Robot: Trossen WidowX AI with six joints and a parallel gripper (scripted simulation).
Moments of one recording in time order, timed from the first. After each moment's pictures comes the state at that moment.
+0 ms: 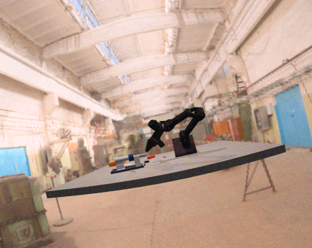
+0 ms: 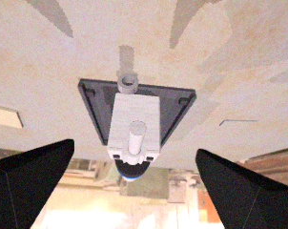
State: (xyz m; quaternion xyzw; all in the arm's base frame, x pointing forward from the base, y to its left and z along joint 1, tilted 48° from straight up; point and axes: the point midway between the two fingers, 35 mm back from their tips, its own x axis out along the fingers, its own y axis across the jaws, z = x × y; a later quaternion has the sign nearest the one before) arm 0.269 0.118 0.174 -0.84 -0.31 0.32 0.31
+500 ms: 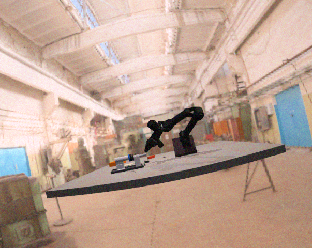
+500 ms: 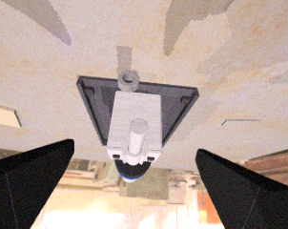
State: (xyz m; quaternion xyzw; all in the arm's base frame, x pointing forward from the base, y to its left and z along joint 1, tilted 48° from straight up) arm 0.275 0.121 0.174 -0.84 -0.31 0.32 0.31
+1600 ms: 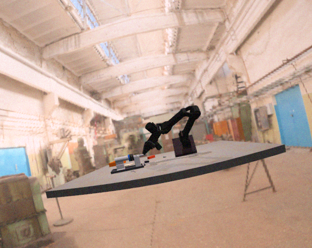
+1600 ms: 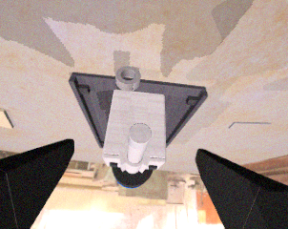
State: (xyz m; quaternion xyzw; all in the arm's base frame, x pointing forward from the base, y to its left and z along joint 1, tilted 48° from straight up) arm 0.291 0.135 0.170 -0.84 -0.31 0.31 0.31
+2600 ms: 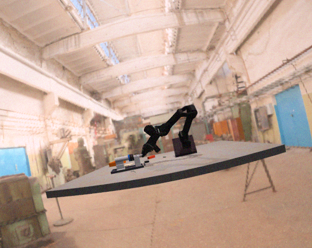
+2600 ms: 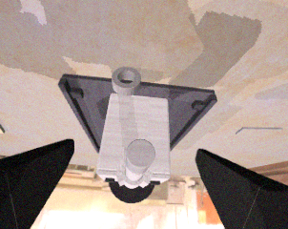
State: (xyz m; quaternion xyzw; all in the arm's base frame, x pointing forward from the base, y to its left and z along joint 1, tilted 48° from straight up) arm 0.303 0.151 0.162 -0.84 -0.32 0.31 0.31
